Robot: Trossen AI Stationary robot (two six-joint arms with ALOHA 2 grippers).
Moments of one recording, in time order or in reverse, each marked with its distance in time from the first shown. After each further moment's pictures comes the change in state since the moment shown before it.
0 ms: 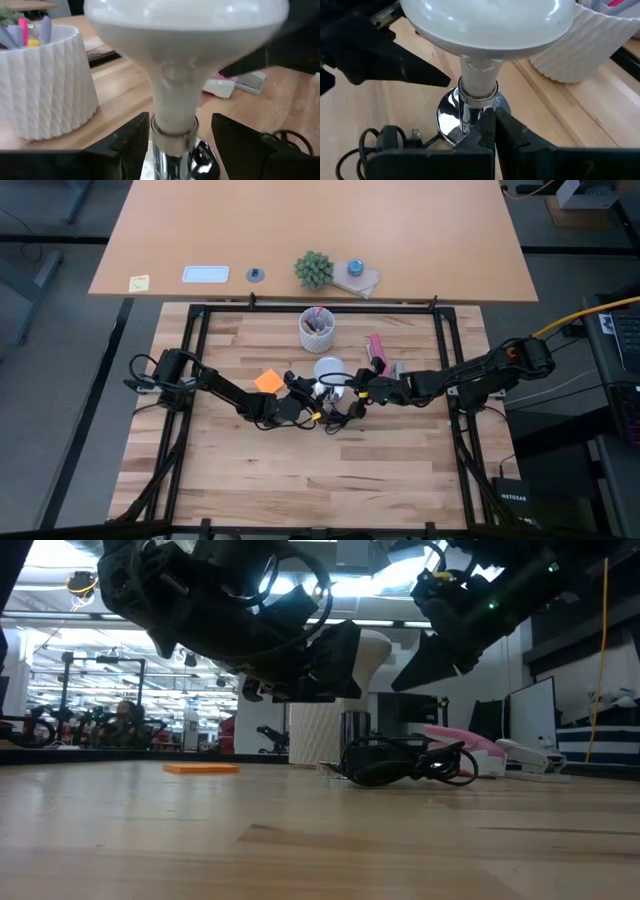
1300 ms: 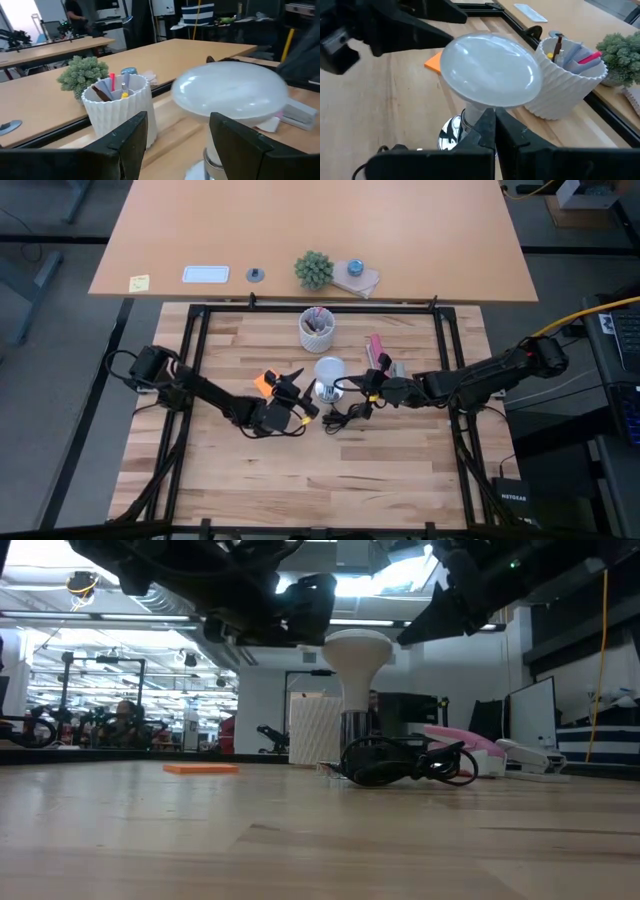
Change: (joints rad) left arm -0.087 -0.163 0.000 -0.115 -0.372 0.116; right arm 0.070 -0.142 0.000 0.008 0.105 -0.138
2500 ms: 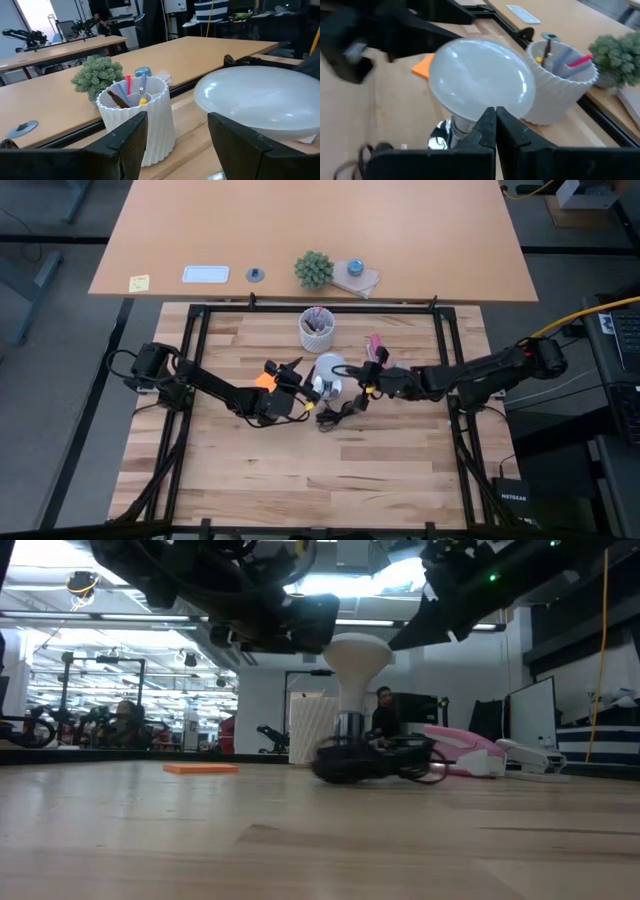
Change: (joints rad) left arm 0.076 -0.002 -0.001 0.007 0.033 0.038; right arm -0.093 0.036 0.002 0.049 -0.064 -0.040
